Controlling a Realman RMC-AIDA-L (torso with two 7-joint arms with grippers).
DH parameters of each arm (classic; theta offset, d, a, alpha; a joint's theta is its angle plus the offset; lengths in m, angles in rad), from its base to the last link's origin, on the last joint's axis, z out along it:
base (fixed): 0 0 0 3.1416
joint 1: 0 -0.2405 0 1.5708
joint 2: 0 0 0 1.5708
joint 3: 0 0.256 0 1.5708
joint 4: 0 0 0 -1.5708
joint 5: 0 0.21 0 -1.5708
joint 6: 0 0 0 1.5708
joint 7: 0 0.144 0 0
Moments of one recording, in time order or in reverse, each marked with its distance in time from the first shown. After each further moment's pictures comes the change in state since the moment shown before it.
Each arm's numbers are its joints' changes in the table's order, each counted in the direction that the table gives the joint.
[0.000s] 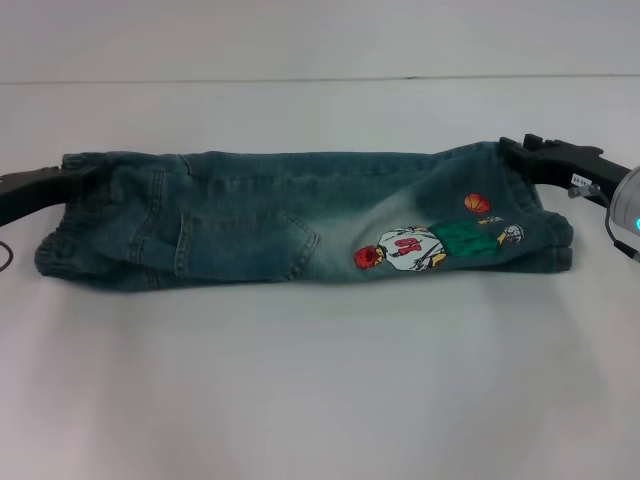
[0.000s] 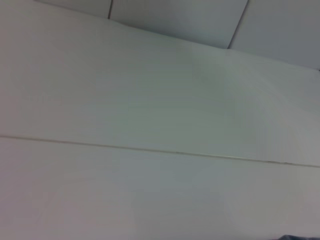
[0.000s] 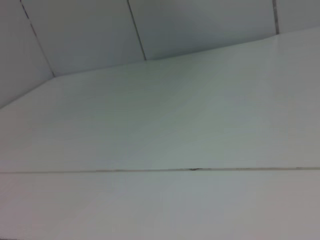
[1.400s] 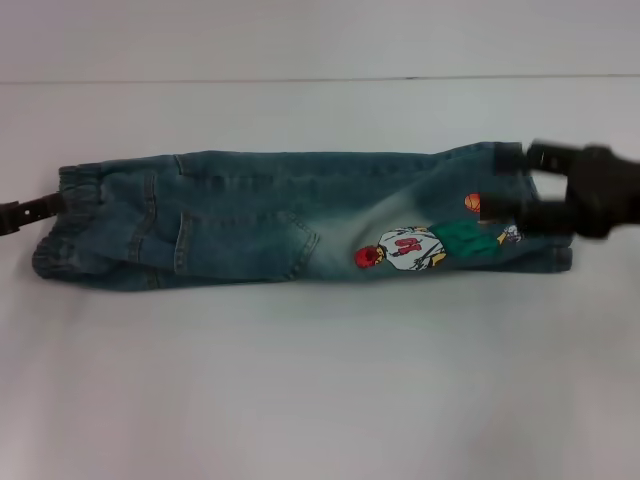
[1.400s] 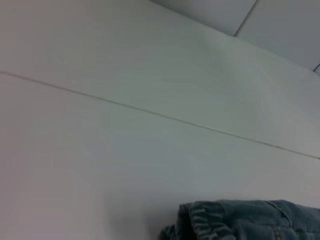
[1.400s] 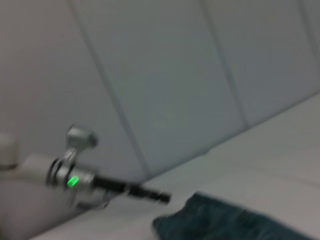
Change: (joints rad) left arm -0.104 0.117 -0.007 -0.031 0.010 0.246 -0.179; right arm 0.148 -0.080 -0.177 0.459 -0.134 -0.975 0.346
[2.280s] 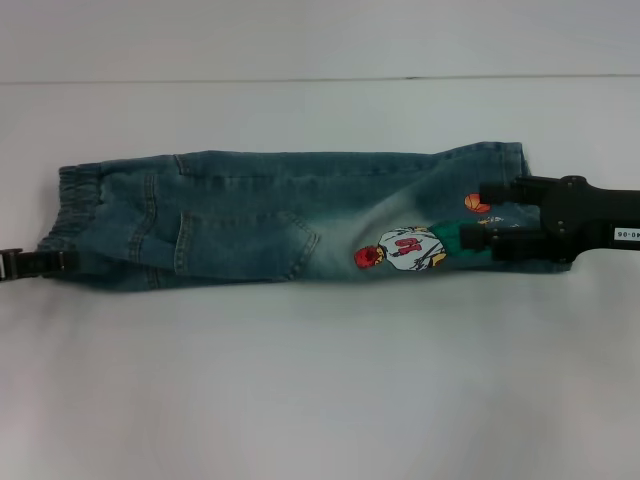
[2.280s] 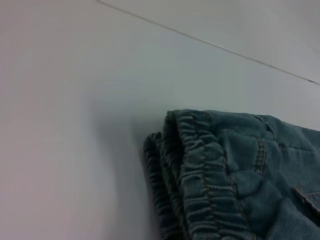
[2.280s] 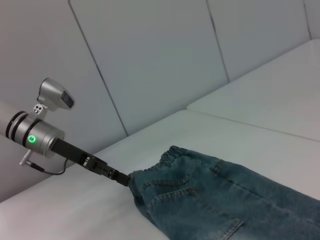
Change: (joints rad) left arm 0.041 0.058 0.011 0.004 0.218 0.182 -0.183; right arm -0.012 0.029 -0.008 -0.013 -0.121 0.111 -0.016
